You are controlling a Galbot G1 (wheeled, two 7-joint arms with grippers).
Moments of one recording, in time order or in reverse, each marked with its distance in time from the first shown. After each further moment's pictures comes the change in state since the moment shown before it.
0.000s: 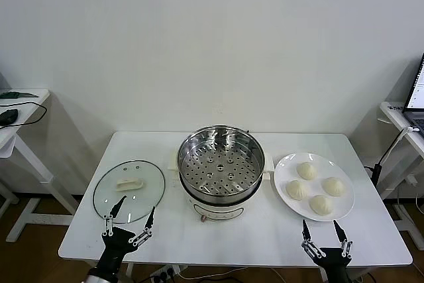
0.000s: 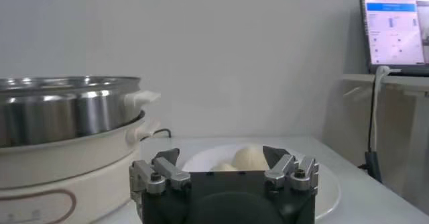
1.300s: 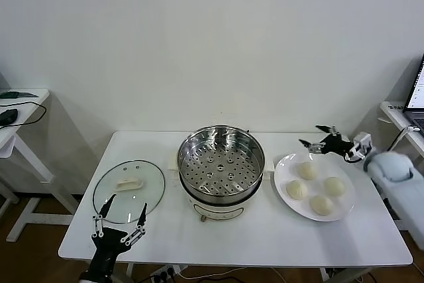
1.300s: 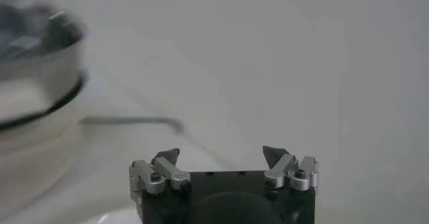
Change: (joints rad) left arm 0.061 -0.057 -0.050 -0.081 -0.003 0.013 -0.032; right arm 1.543 -0.522 -0.868 -0.981 -0.014 -0.296 -1.115
